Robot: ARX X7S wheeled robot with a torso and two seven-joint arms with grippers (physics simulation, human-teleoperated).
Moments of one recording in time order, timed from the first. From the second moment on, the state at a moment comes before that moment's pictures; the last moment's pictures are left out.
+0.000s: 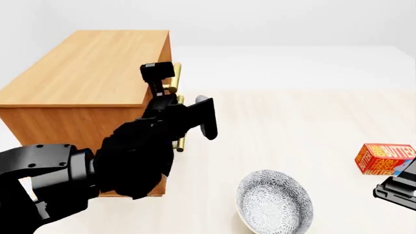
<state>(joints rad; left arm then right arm) -1.43 -0.32 1.55 -0.04 -0.30 -1.16 -0.28 -0.25 0.36 0.38 -0.65 0.12 0.11 0.37</state>
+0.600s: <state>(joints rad) -1.30 -0.64 1.02 0.51 -0.71 -0.87 -0.34 -0.25 0.36 0.38 -0.65 0.12 0.10 0.38</state>
